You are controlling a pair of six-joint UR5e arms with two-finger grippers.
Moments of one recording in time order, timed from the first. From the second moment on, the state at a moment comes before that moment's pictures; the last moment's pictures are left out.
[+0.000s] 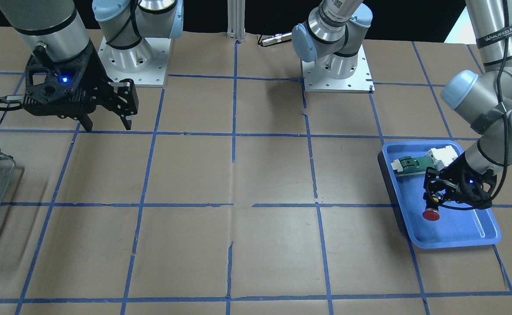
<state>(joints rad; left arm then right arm) -1.08 -1.88 -1.81 -1.01 1.48 1.03 1.59 -1.51 1.50 -1.62 -1.54 -0.05</state>
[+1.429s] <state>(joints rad) -1.87 -1.79 -1.46 -1.29 1.11 1.14 1.39 -1.53 1.50 -1.51 -1.36 -0.76</state>
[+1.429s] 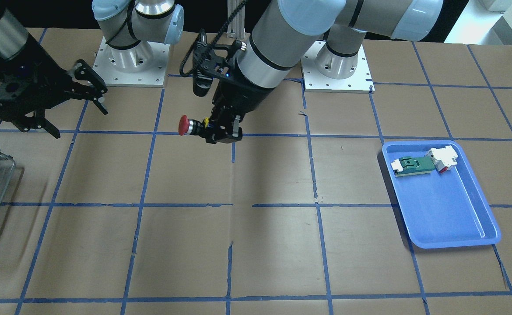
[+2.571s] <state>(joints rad) -1.96 -1.81 -1.43 -1.21 0.96 1.14 1.29 -1.65 1.51 -1.29 -1.05 -1.76</state>
